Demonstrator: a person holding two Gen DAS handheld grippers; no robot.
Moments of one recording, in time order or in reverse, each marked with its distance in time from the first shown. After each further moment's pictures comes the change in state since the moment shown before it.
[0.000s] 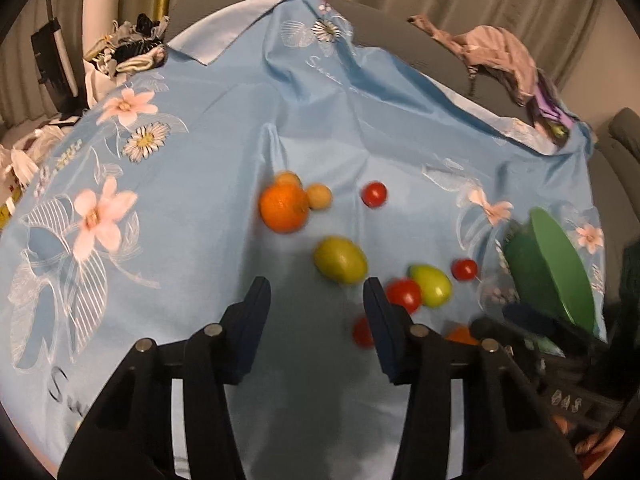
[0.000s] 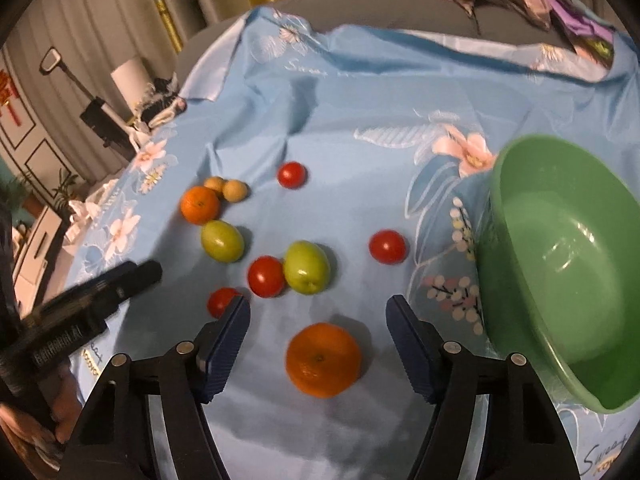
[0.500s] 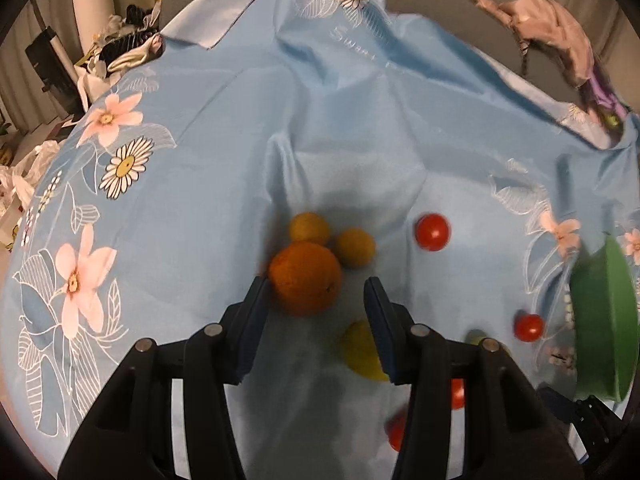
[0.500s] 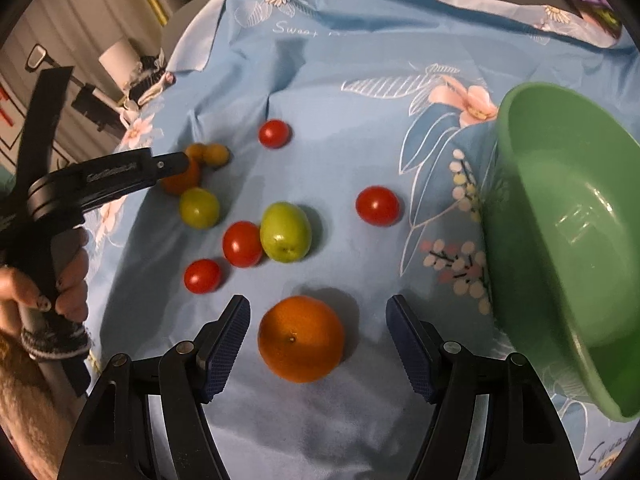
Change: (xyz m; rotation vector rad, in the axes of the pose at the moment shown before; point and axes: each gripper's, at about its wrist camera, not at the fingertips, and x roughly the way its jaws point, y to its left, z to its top) left arm 0.073 0.004 0.047 0.024 0.120 0.132; right arm 0.021 -0.012 -0.008 0.014 0.129 0.012
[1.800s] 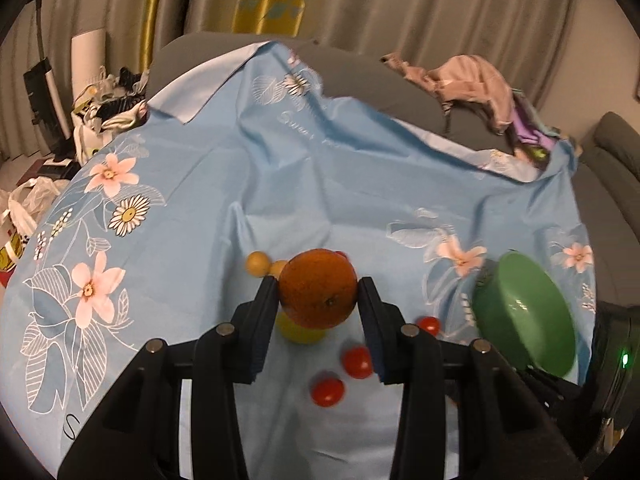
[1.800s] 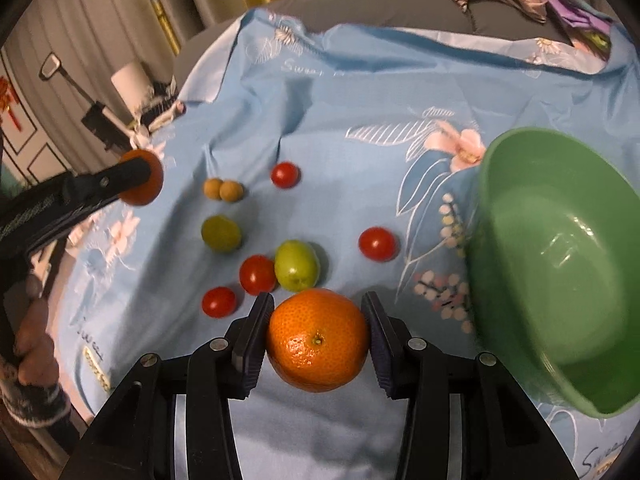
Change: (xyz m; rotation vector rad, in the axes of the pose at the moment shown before) left arm -0.105 -0.028 -0.029 0.032 -0.267 -0.178; right arm -0.039 0.004 0.003 0.010 -0.171 0.003
